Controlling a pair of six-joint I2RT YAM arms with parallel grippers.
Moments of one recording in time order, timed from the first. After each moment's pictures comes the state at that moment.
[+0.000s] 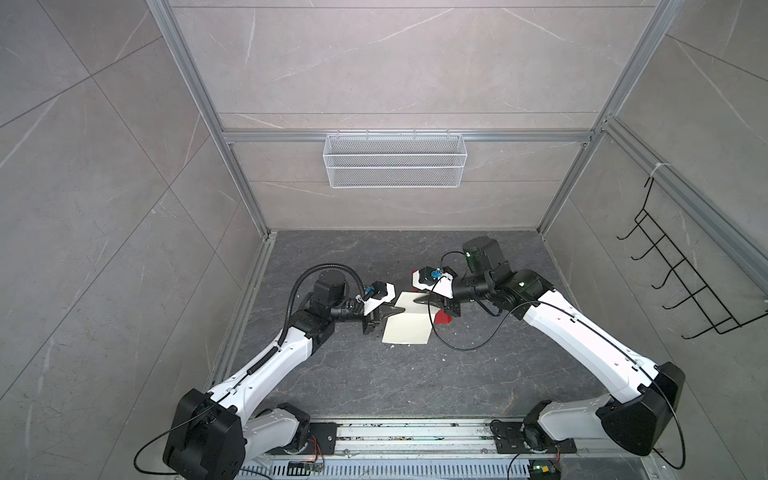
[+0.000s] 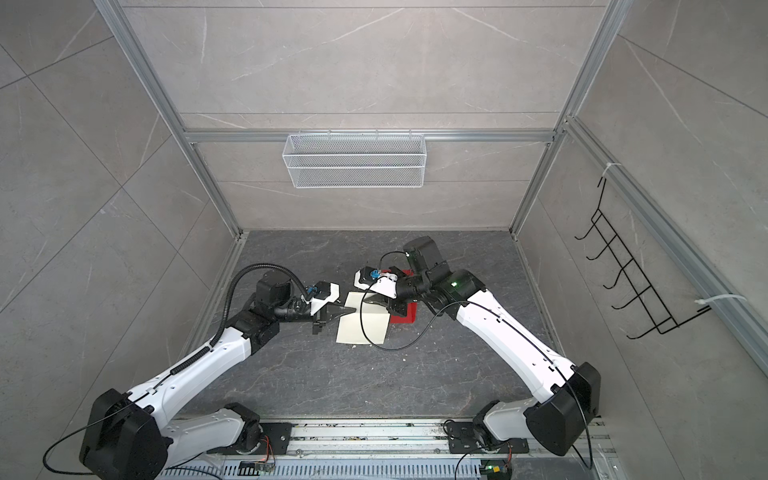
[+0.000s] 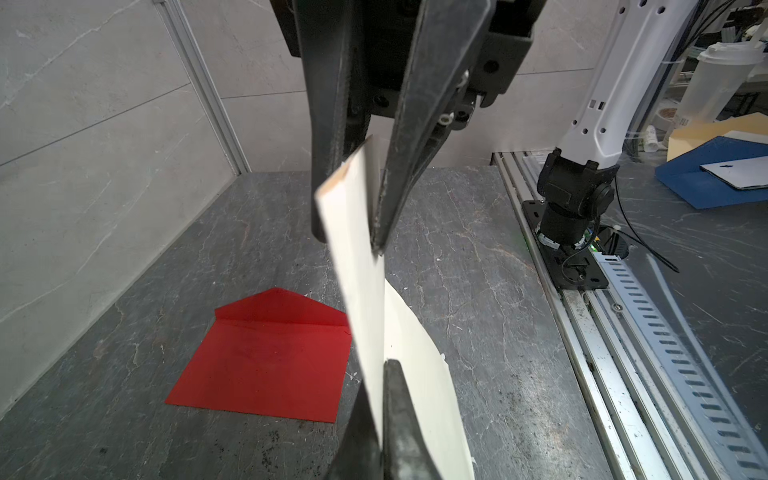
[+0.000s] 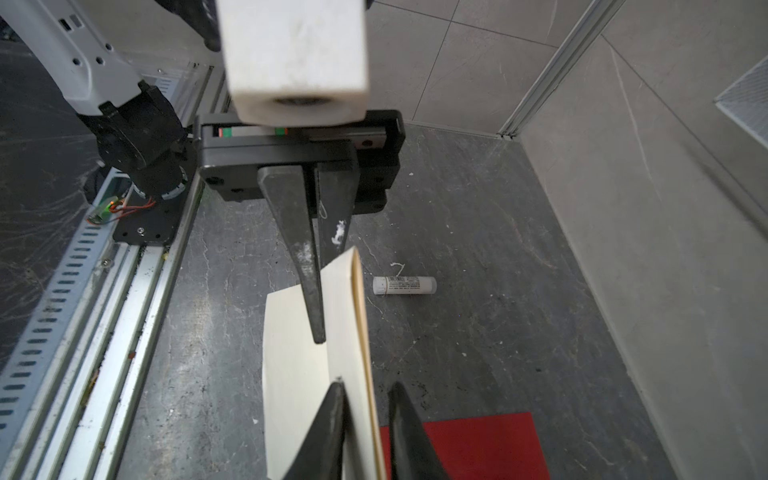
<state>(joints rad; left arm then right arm) -0.49 1.18 0.79 0.00 0.95 0.46 0.62 1.38 1.37 -0.68 -0.61 -0.73</state>
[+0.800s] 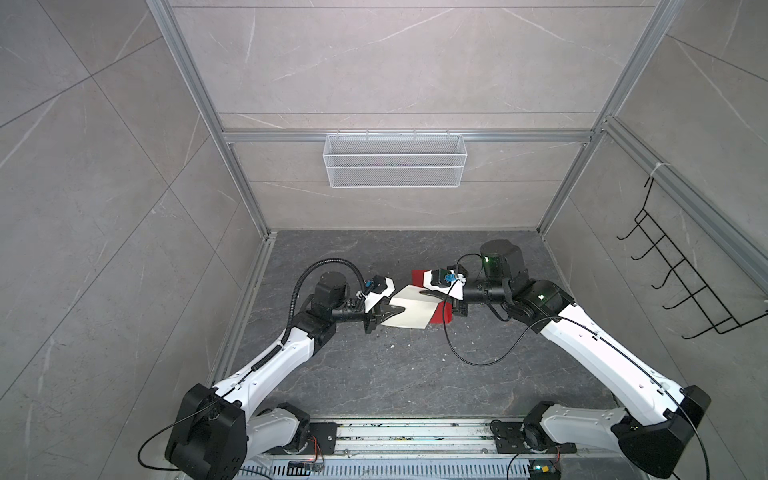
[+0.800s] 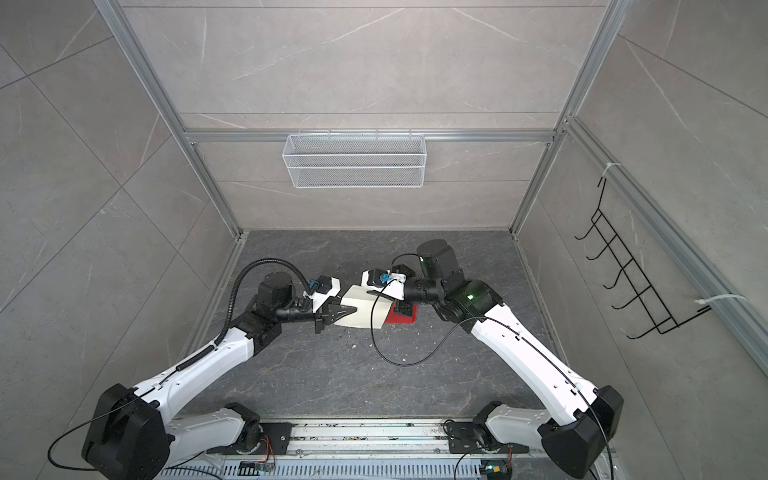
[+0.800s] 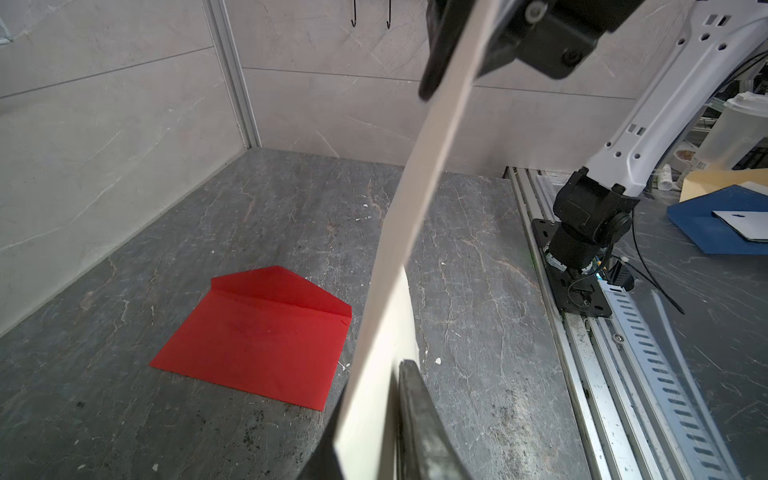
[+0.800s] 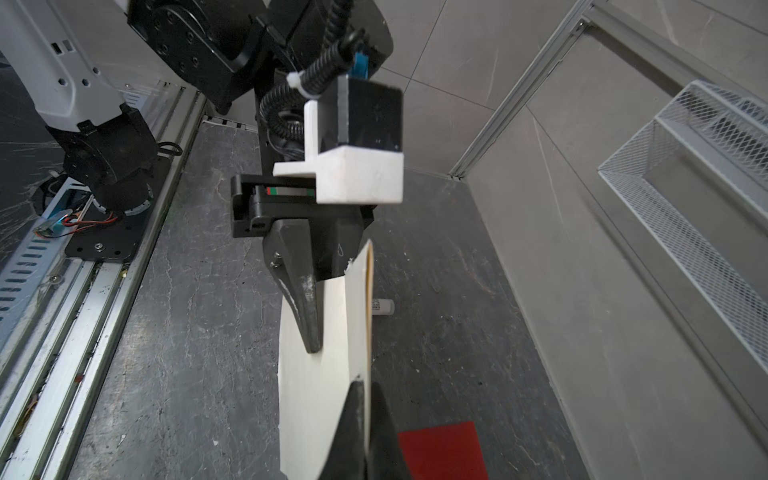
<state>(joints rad) -0.49 1.20 0.75 0.08 0.90 0.30 0.62 1.24 1.29 -0.55 -0.56 -0.74</state>
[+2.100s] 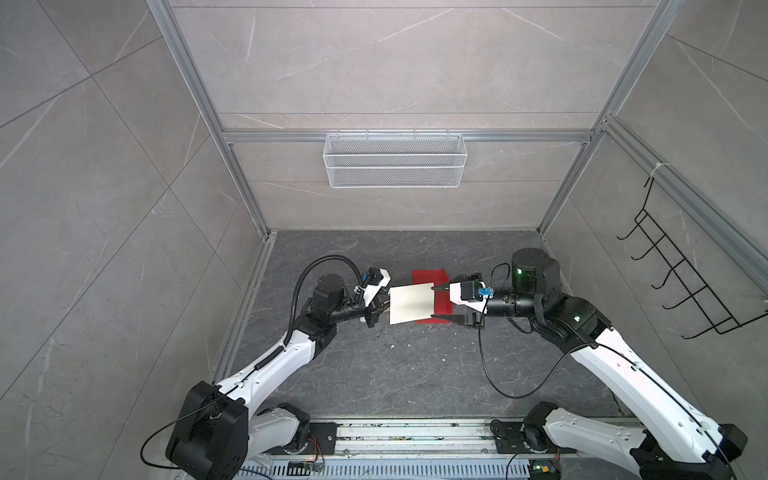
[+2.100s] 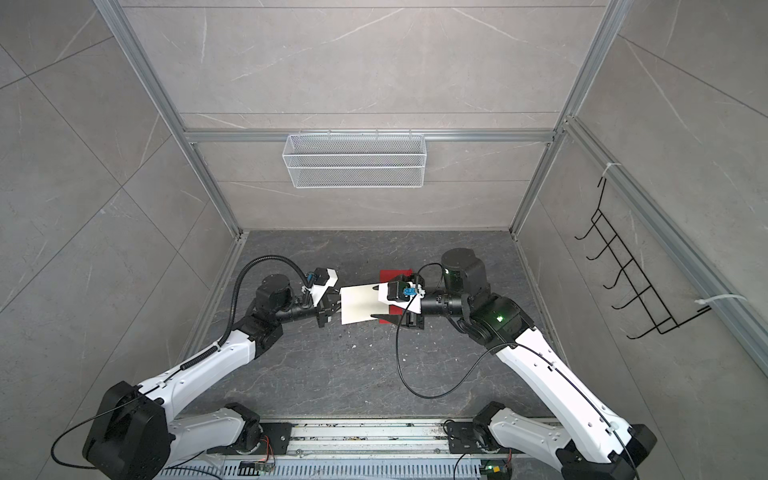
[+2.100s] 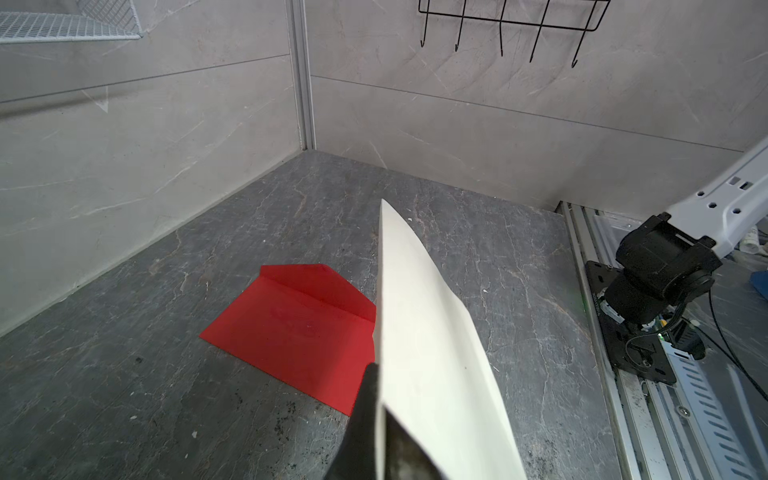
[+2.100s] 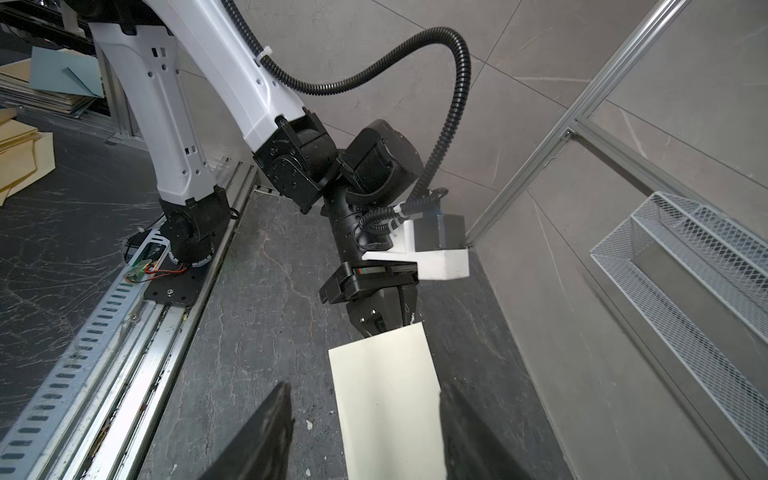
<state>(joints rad) -0.49 1.20 0.71 0.26 0.77 0.14 0.62 1.08 1.25 -0.55 -0.71 -0.68</state>
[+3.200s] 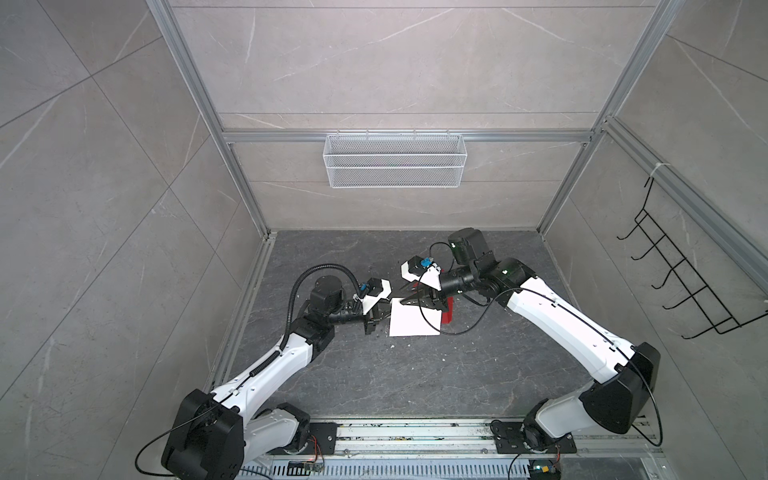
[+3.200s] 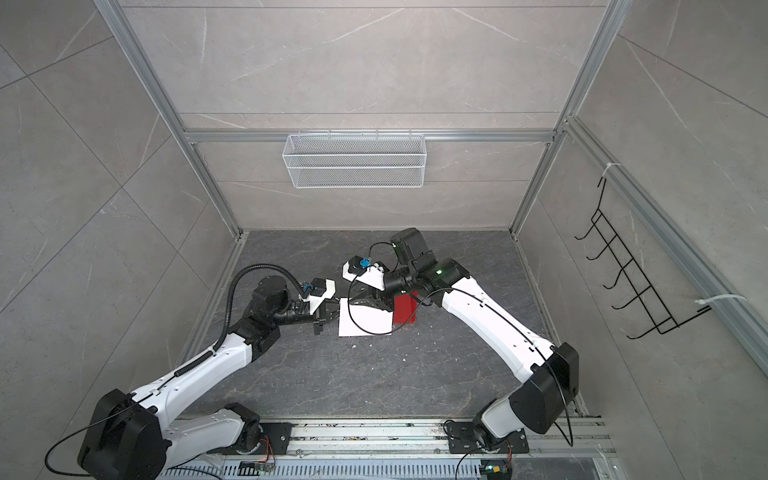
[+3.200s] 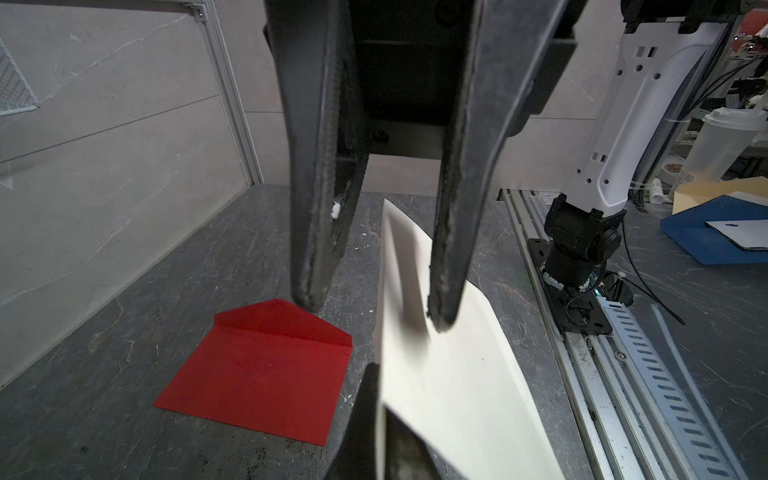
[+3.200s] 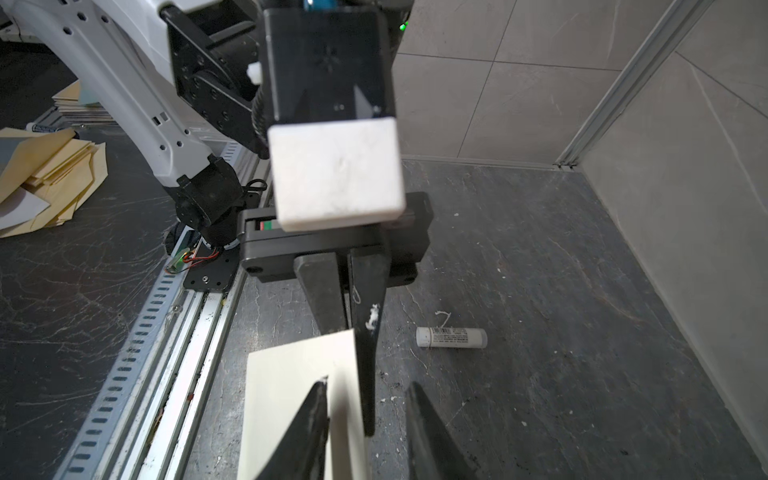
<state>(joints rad) -0.49 1.16 0.70 0.24 0.93 0.25 0.64 1.51 1.49 -0.69 -0.78 -0.65</state>
